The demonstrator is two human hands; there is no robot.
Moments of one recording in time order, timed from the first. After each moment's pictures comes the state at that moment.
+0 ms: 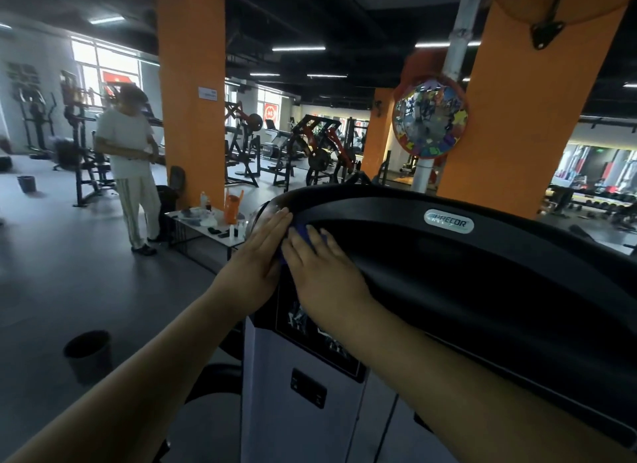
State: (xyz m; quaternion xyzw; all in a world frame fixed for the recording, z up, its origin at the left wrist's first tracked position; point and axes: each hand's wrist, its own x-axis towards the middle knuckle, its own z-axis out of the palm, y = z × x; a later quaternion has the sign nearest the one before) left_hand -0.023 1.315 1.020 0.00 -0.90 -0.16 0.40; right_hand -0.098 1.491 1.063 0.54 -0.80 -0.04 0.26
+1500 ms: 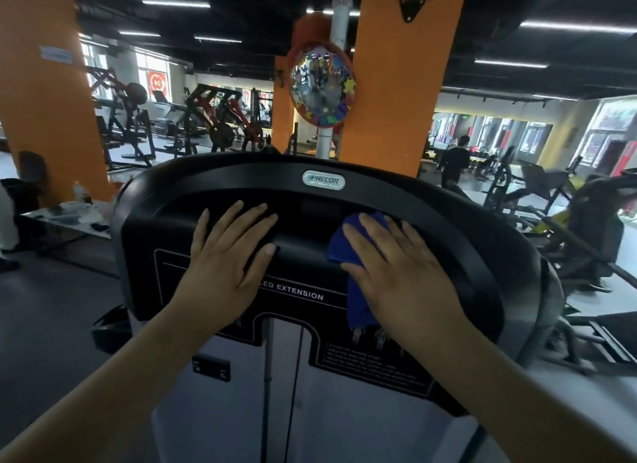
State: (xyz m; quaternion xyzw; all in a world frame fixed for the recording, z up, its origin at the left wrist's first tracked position) left_hand -0.069 1.461 1.015 -0.04 -0.89 -0.12 0.43; right_hand -0.133 1.750 1.053 0.35 -0.85 -0.05 0.39
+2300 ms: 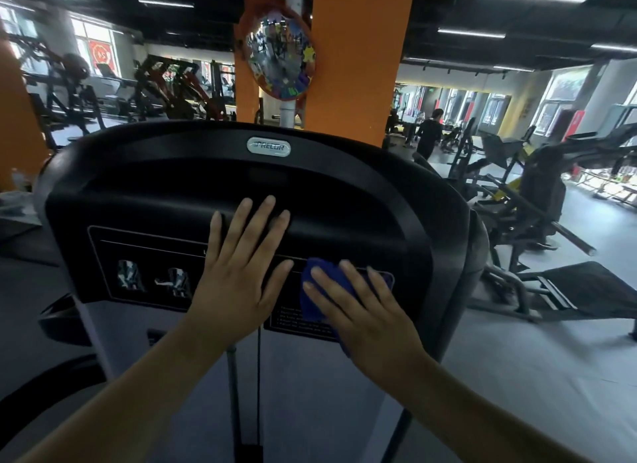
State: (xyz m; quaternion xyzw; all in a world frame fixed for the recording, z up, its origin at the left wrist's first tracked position) left_hand -0.079 1.564 0.969 -0.09 -0.87 -0.05 0.48; right_hand -0.117 1.827 0.936 0.39 -0.79 -0.12 0.45
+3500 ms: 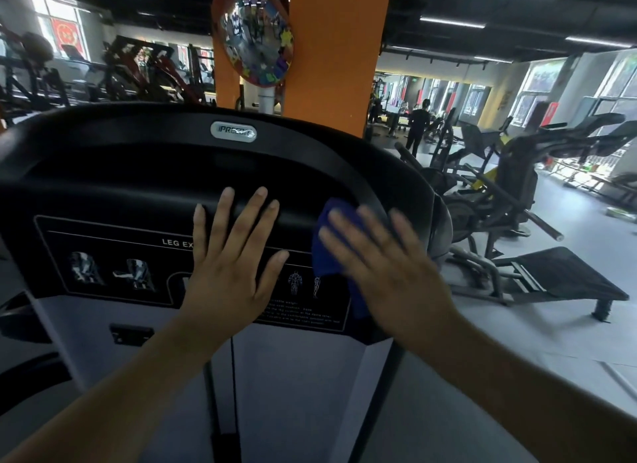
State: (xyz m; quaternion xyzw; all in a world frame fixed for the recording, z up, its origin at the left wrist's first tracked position) left_hand -0.086 1.606 0.968 -0.08 -0.86 -0.07 0.49; right_hand -0.122 1.885 1.007 0.34 -0.79 -0.15 0.48
